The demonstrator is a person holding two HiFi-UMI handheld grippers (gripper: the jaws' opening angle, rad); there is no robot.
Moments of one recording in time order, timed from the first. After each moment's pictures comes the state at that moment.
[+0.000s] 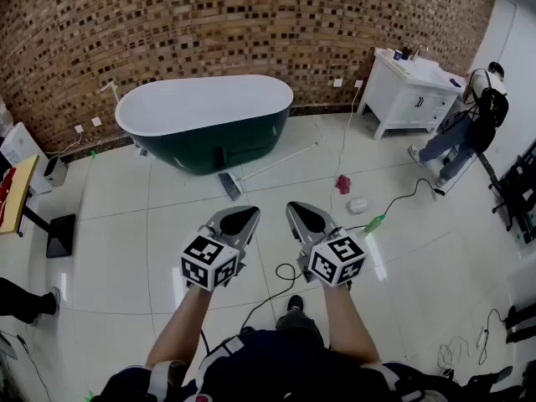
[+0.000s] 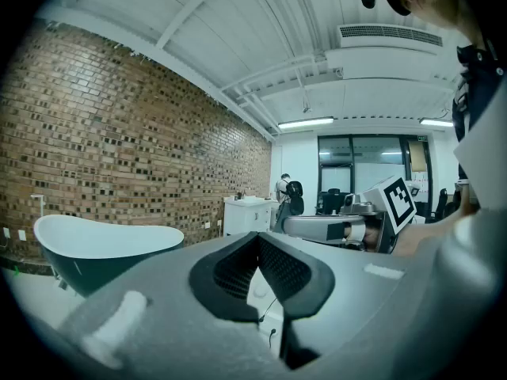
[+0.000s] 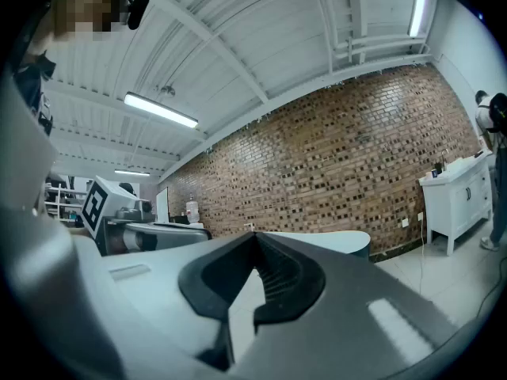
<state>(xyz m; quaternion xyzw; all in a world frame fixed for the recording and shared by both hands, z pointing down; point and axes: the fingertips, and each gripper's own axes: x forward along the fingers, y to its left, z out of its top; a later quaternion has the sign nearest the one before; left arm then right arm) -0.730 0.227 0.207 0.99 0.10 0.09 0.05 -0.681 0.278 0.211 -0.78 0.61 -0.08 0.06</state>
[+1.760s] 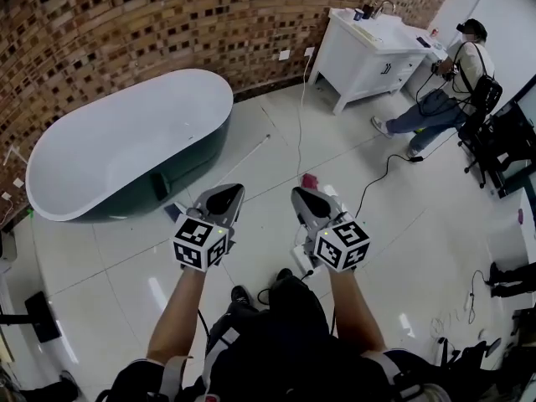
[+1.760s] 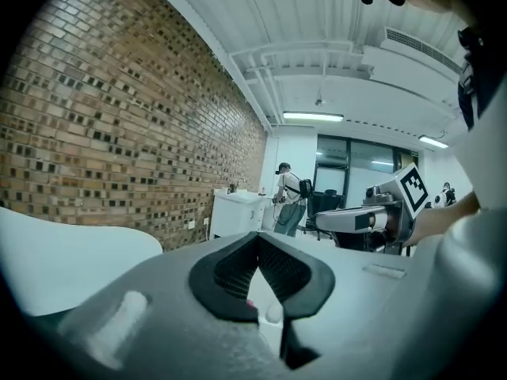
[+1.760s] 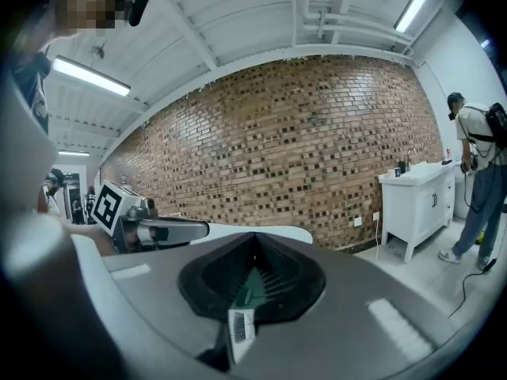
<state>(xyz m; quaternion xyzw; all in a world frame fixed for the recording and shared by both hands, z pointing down) -0.283 0.040 0.284 0.97 0.20 0.11 0.08 -0.257 0.154 0.275 -0.86 0.48 -0.15 0.01</state>
